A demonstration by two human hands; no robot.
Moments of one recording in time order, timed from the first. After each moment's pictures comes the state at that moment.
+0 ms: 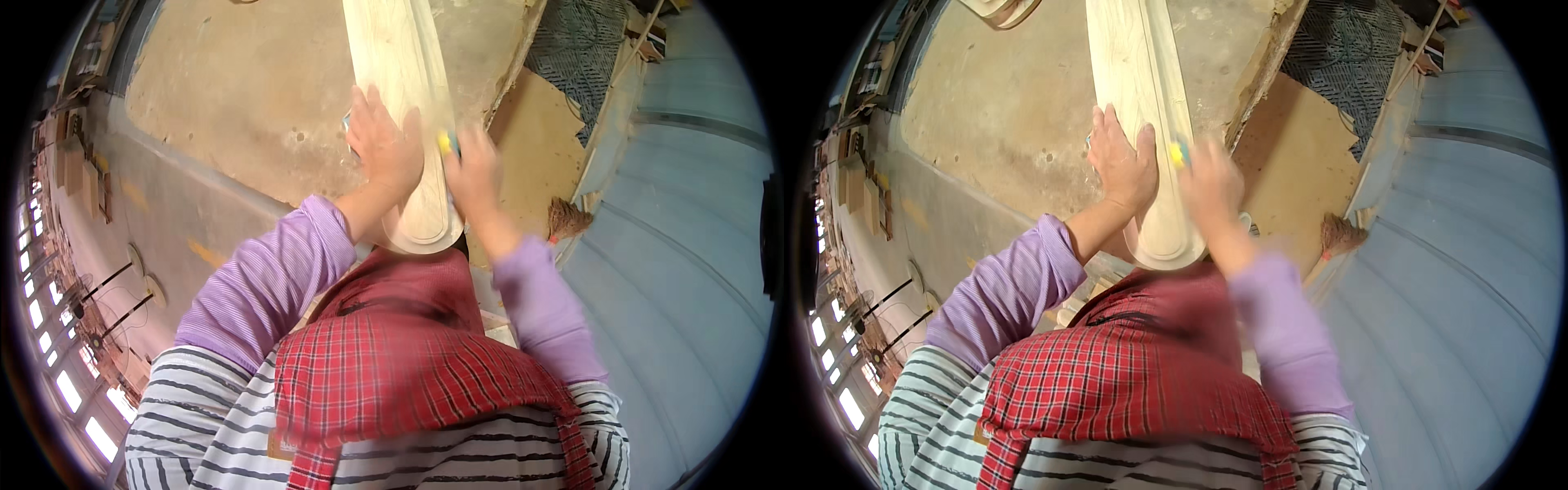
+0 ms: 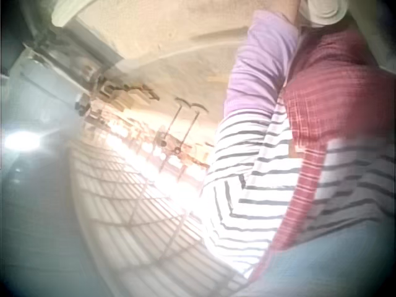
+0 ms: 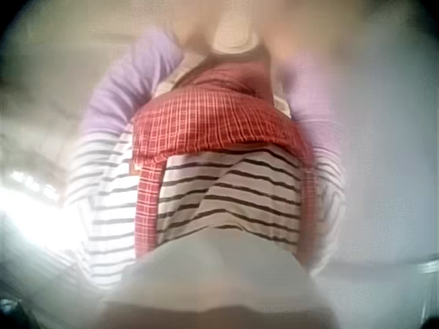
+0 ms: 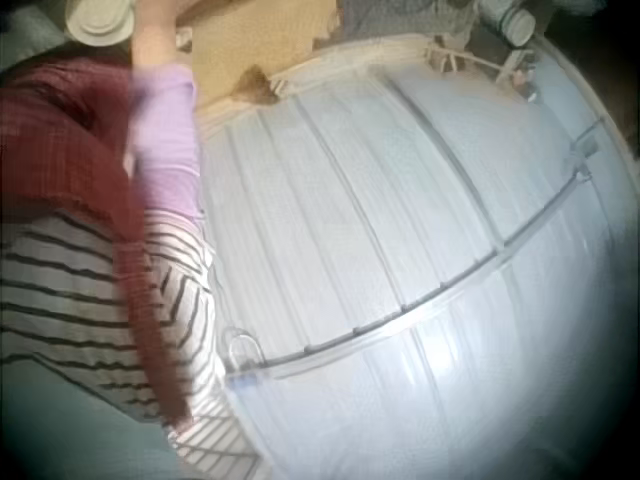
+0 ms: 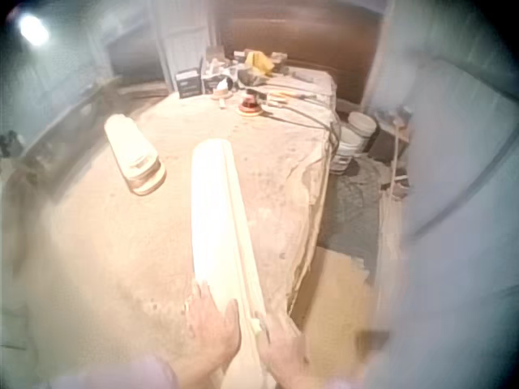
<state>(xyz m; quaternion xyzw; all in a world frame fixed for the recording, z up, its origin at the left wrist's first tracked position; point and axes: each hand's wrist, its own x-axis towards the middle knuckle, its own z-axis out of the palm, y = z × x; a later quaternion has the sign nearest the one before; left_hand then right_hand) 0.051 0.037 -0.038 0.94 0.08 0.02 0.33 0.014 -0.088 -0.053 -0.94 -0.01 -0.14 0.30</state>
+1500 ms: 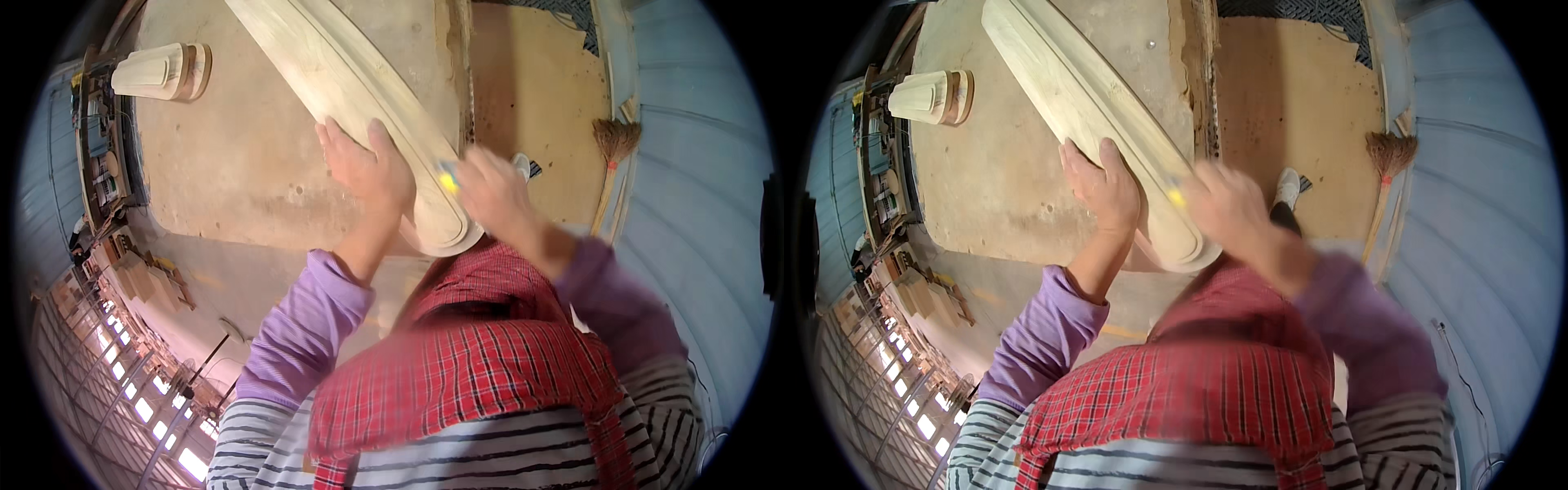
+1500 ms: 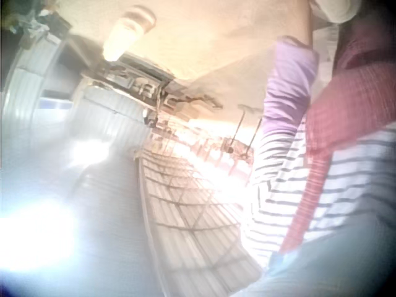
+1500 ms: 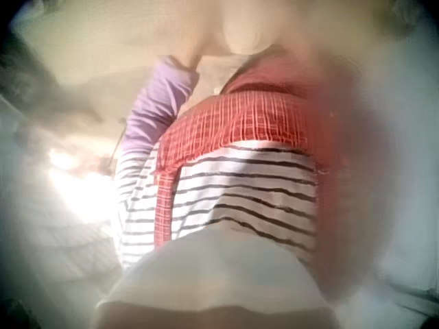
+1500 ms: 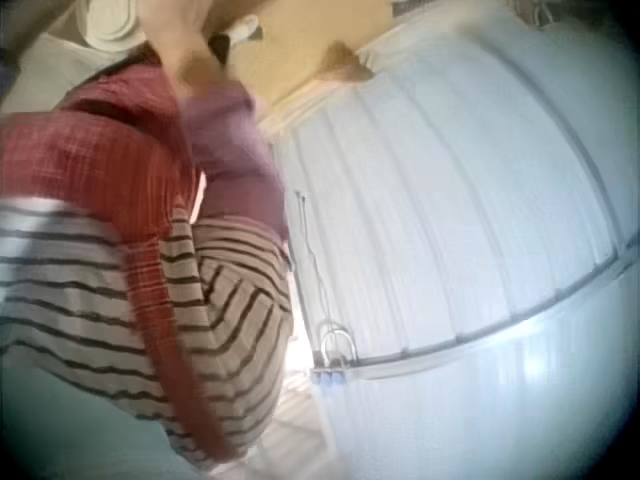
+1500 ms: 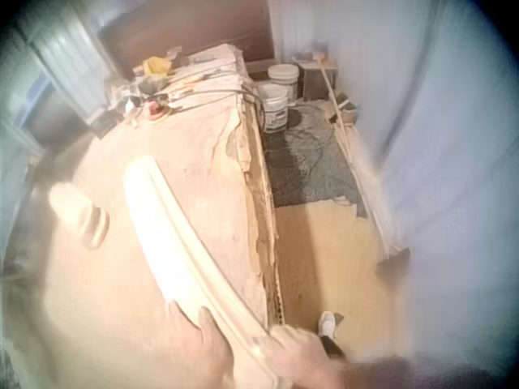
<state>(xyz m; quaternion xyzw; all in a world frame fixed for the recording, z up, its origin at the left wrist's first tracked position) 0.052 0.039 -0.039 0.95 0.05 0.02 0.31 -0.043 -0.098 -0.039 -0.93 -0.03 -0.17 0.33</state>
